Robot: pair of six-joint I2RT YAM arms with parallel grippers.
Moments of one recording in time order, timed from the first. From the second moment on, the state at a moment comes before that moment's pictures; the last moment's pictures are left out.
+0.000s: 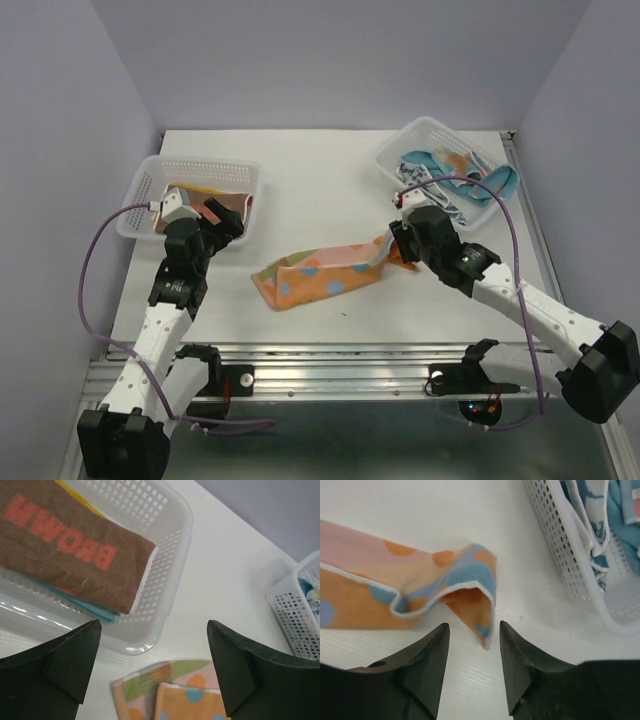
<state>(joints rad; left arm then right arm) -0.12 0.78 0.57 -0.09 -0.13 -0.61 0.66 1.13 0.89 -0.37 0.32 0.00</state>
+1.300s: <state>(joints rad) -0.74 1.10 0.31 0.14 -0.08 -0.87 0.65 1.89 1.15 -0.04 0.07 0.44</state>
